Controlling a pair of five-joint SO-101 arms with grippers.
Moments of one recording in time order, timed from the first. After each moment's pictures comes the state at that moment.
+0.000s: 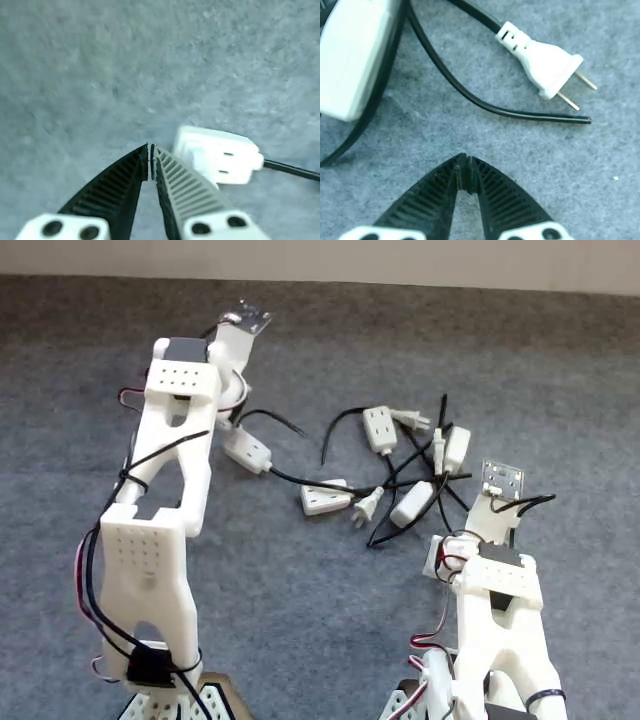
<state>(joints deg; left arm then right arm) -1.5 40.1 -37.1 81.6 -18.9 10.2 -34.7 70.6 42.2 -2.4</state>
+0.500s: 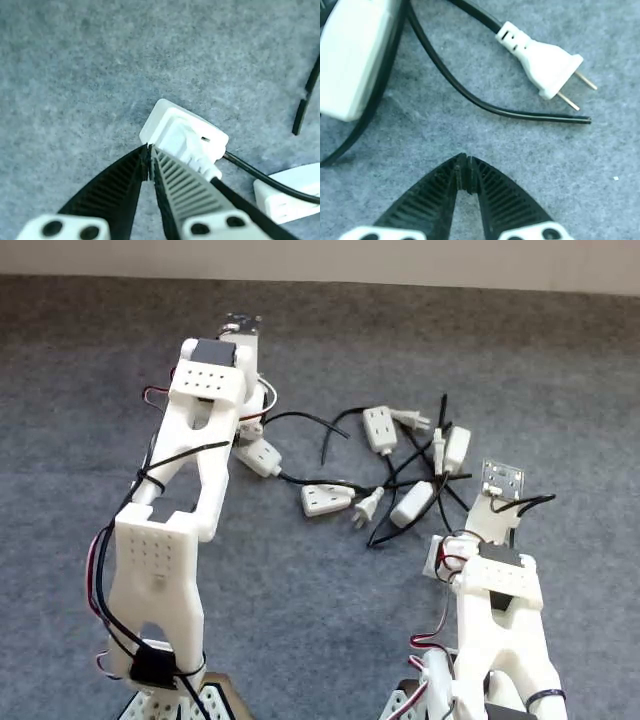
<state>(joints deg) 3.5 40.1 -37.5 89.8 7.6 10.2 -34.7 70.6 42.2 -2.4</state>
